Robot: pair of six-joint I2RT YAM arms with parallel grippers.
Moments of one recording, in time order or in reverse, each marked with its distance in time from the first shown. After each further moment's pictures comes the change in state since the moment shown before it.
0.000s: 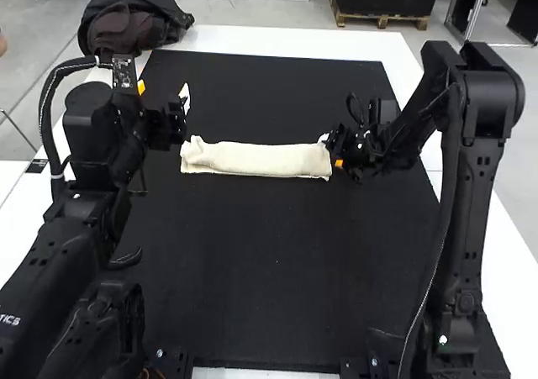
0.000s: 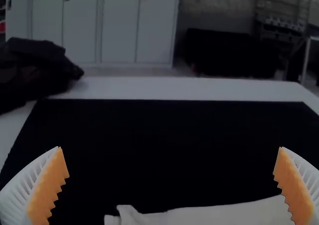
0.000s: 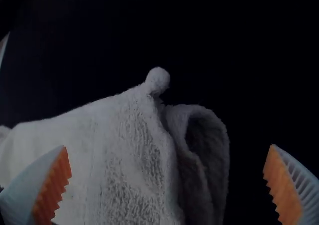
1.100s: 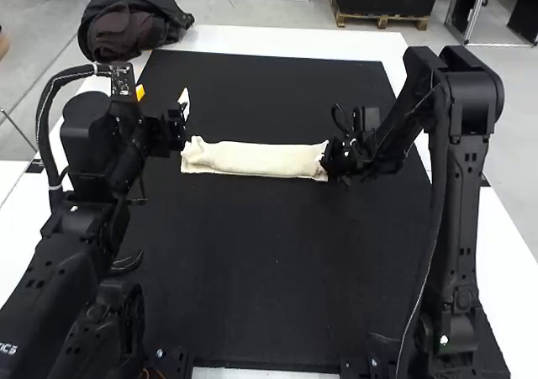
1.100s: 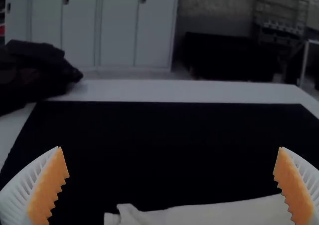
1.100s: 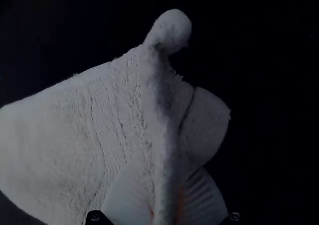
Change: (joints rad) left arm -0.011 -0.078 -0.028 -0.036 -0.010 -0.003; right arm 0.067 0.058 0.019 0.007 0.045 0.026
